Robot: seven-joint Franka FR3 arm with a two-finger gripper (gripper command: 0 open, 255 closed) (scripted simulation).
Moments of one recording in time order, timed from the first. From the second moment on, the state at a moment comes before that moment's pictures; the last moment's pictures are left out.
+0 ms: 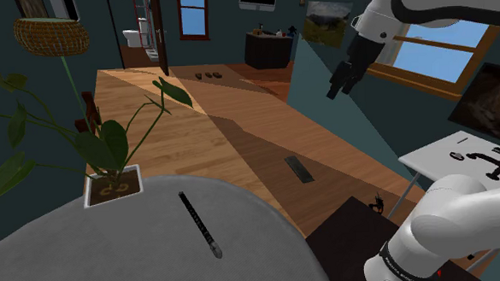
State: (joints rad) arm -0.02 -0.78 -0.04 -2.27 0.03 1.69 -0.11
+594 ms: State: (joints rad) arm 0.01 -0.70 0.10 -2.34 0.08 1.82 0.04
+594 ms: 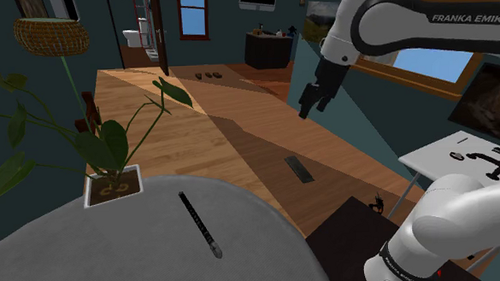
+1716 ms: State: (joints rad) arm 0.04 -0.24 0.42 -2.27 0.04 2.11 0.44
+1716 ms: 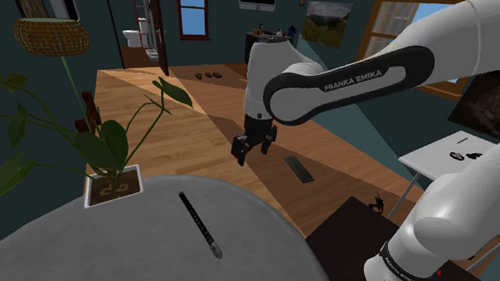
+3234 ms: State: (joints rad) arm 0.26 0.58 0.46 -1.76 -0.37 2.18 0.95
